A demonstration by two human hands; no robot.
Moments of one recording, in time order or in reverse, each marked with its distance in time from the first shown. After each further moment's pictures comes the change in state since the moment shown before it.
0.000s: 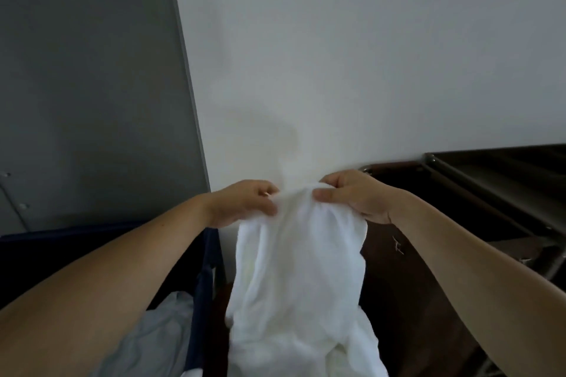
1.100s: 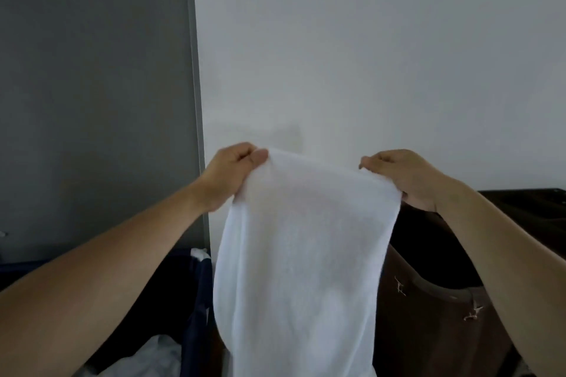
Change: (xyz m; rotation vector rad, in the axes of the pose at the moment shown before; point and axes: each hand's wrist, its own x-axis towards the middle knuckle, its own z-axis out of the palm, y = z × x) left_hand -0.006 0.047 -0.063 -0.083 0.513 0.512; right_hand -0.020 -0.076 -0.059 -0.096 0.414 -0.073
